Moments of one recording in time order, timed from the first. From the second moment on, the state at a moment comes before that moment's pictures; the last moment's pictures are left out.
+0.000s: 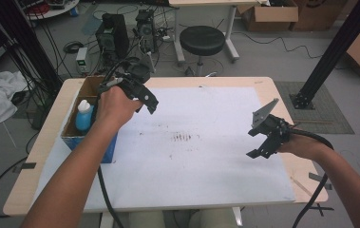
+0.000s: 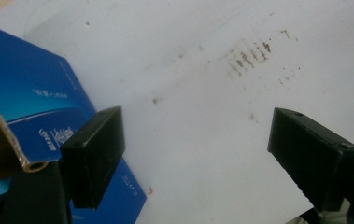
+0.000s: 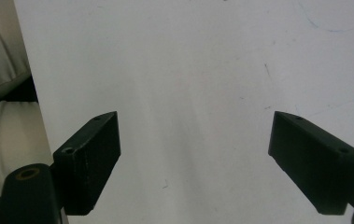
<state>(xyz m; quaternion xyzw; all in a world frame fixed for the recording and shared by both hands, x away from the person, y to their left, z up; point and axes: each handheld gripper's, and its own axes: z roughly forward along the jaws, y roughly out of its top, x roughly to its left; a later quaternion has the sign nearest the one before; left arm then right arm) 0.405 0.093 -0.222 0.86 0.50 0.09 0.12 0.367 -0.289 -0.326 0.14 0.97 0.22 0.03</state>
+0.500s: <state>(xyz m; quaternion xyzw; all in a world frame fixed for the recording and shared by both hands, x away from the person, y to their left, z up) 0.411 0.075 -0.235 0.87 0.48 0.08 0.12 0.367 -0.284 -0.321 0.14 0.97 0.21 0.03</state>
